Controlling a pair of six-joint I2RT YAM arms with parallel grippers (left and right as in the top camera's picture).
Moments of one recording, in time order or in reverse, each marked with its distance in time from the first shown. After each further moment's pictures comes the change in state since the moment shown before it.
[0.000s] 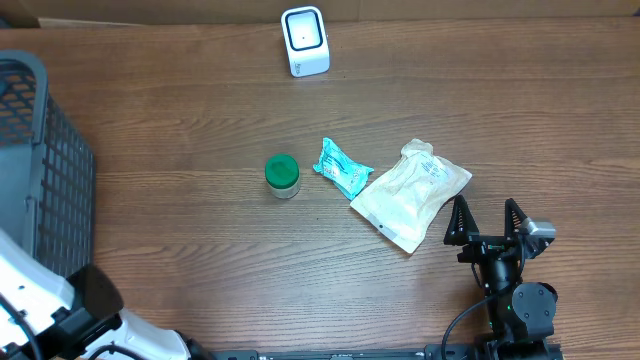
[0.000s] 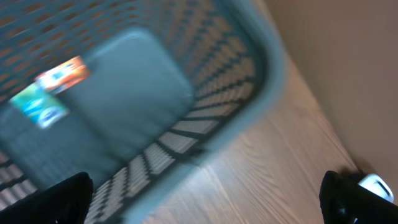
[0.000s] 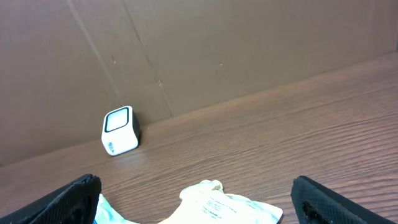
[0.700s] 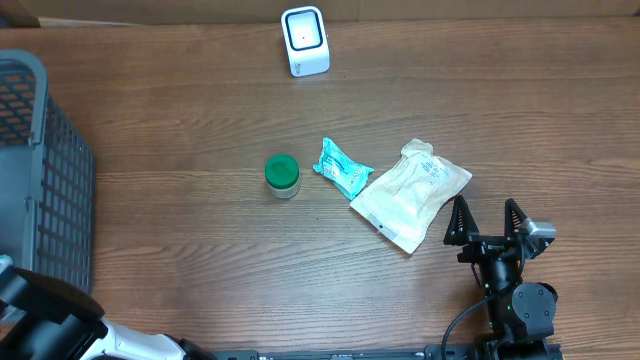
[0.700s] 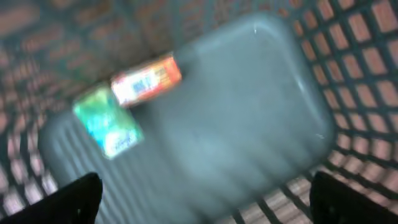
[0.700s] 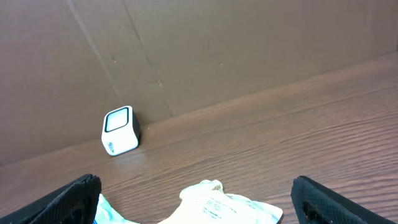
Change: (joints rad) left arm 0.261 -0.013 -0.755 0.558 -0.093 0.148; right arm 0.000 0.000 0.000 0.000 0.000 0.000
